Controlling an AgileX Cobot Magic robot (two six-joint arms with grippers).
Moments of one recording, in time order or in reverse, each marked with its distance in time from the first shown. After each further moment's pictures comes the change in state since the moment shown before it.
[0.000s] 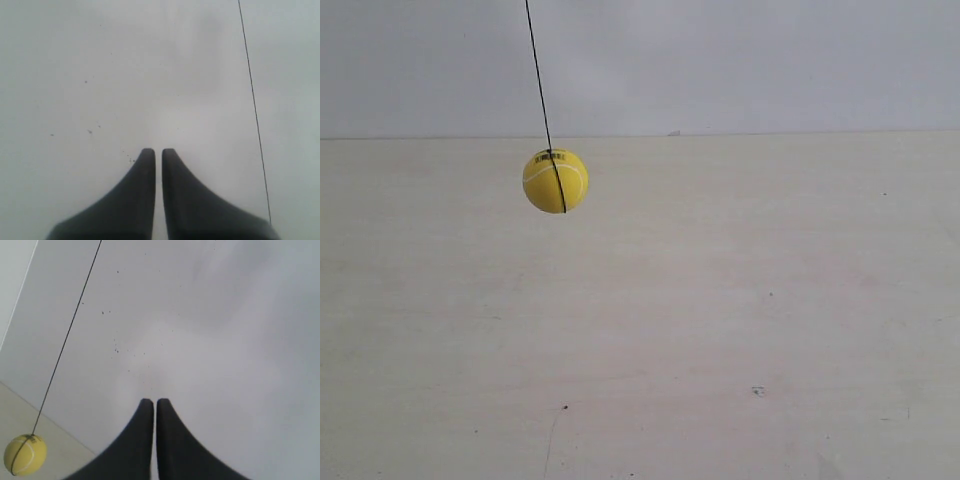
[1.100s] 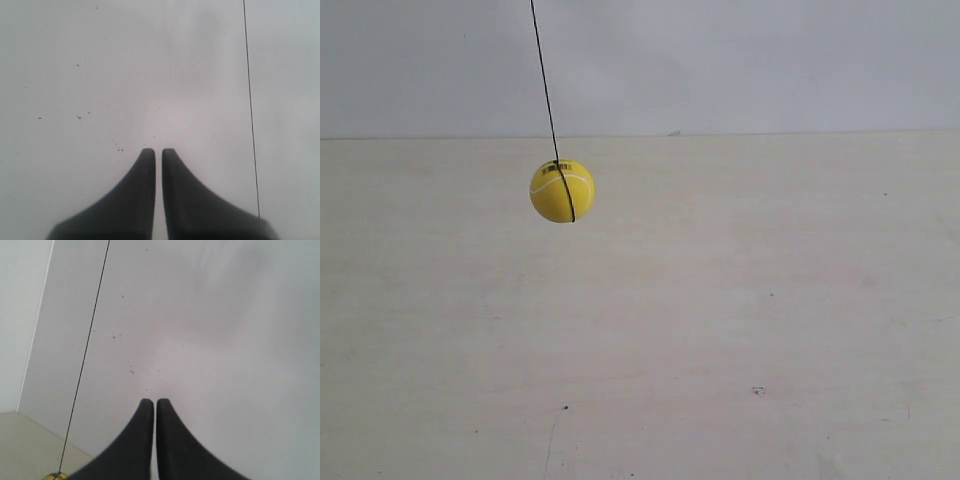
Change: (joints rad) left arm -0.020 0.000 0.026 0.000 0.008 -0.065; right arm 0.000 -0.026 0.006 0.028 -0.041 0.130
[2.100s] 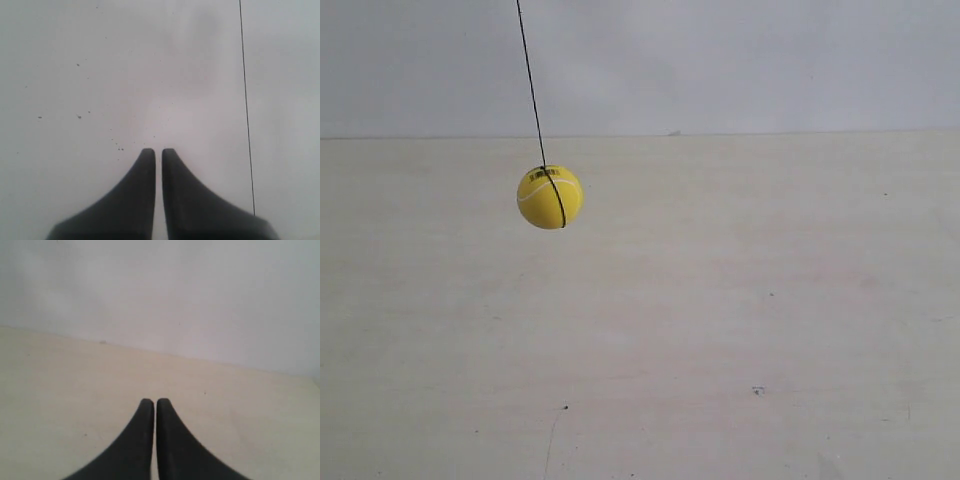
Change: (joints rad) left arm 0.000 0.000 0.001 0.000 0.000 0.000; right arm 0.000 -0.488 0.374 0.845 0.744 -0.800
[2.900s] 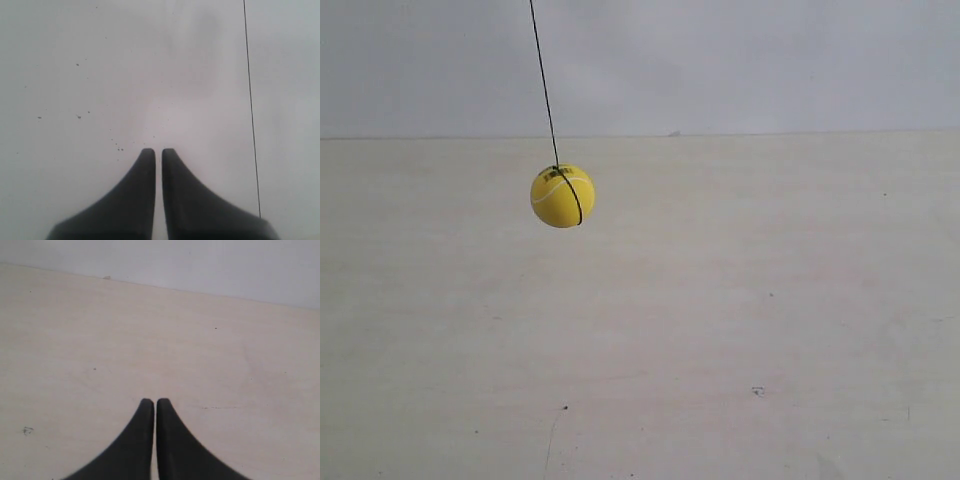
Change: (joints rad) left arm 0.000 0.000 0.000 0.000 0.000 0.000; right arm 0.000 -0.002 0.007 0.023 0.197 0.007
